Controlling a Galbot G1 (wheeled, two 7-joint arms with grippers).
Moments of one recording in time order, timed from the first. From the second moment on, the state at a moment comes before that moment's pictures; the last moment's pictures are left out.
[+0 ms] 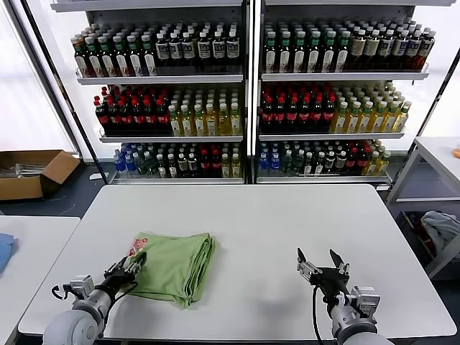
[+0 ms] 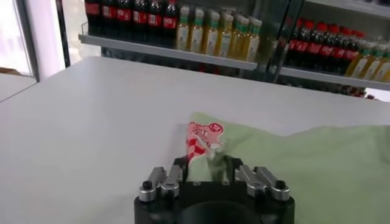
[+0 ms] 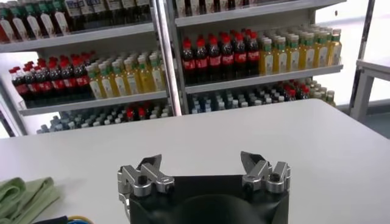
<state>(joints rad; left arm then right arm) 1.35 -1.11 -0.61 -1.77 -0.62 0.43 0.07 -1.51 1.31 0.48 2.28 0.41 -0.52 0.26</state>
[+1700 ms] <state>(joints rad) 1.41 -0.76 -0.99 -1.63 -0.55 0.31 0.15 -1.48 1.28 0.47 2.24 0.44 -0.51 0.26</state>
